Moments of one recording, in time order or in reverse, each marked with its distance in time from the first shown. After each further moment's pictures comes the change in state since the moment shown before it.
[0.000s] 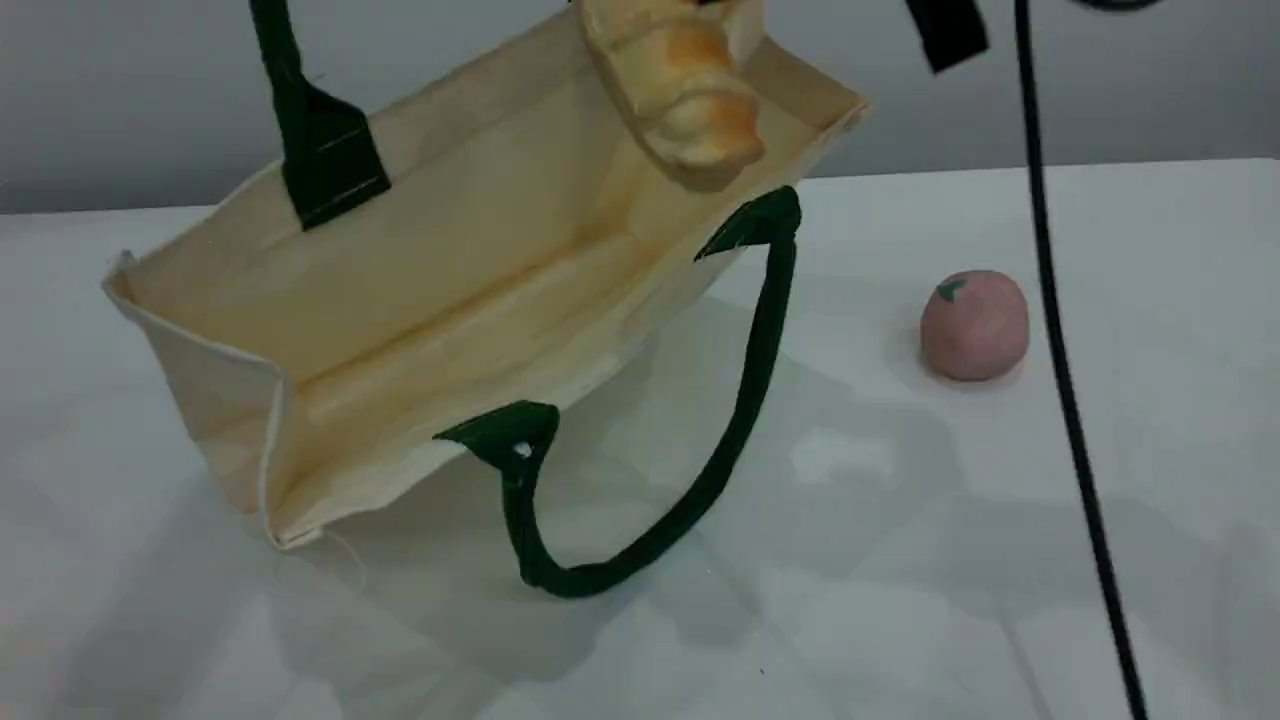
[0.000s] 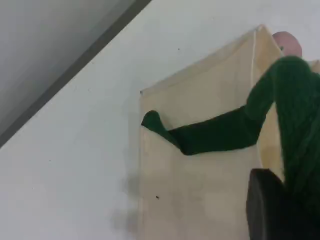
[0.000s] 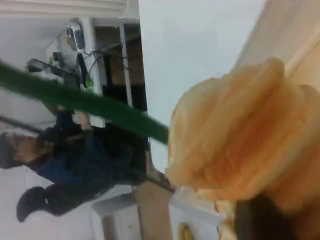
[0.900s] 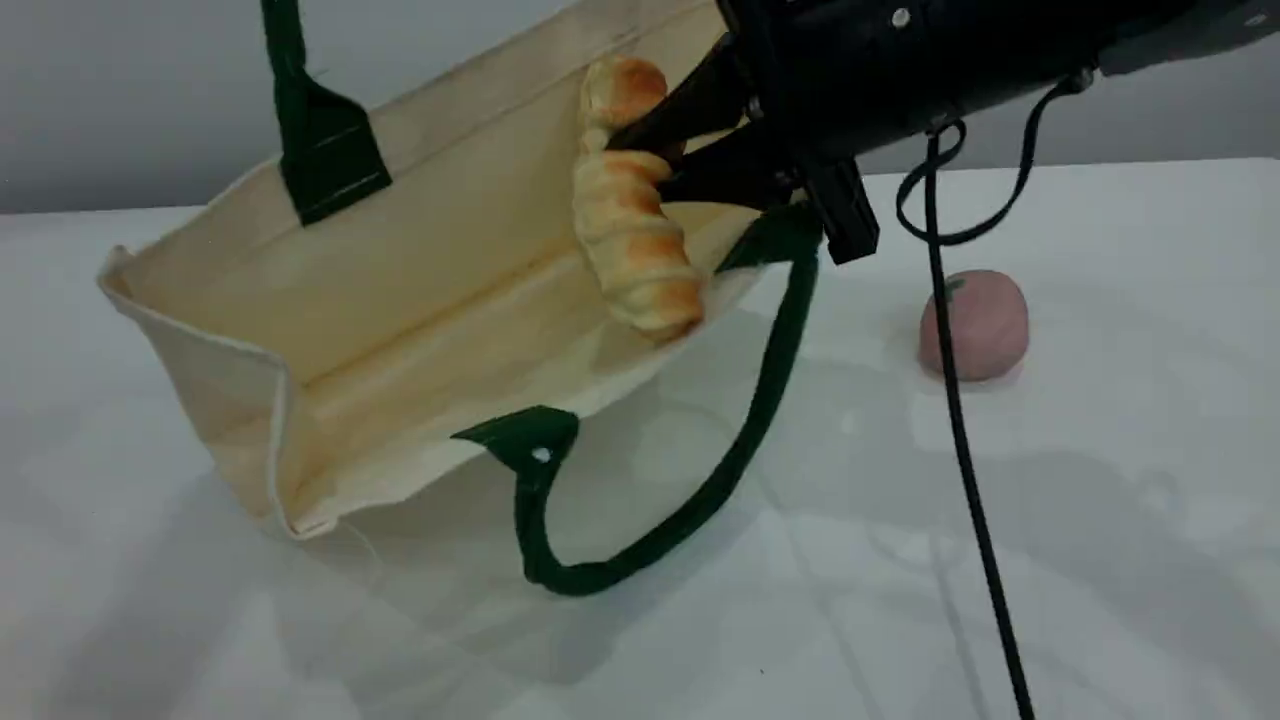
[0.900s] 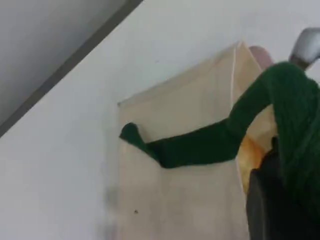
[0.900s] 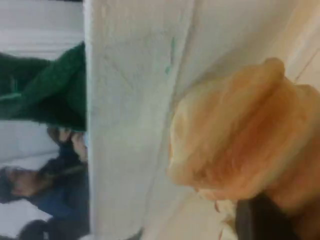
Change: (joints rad) left arm 0.000 0.000 0.000 -0.084 0.000 0.015; right arm 0.000 0.289 0.000 0.345 -0.060 -0.428
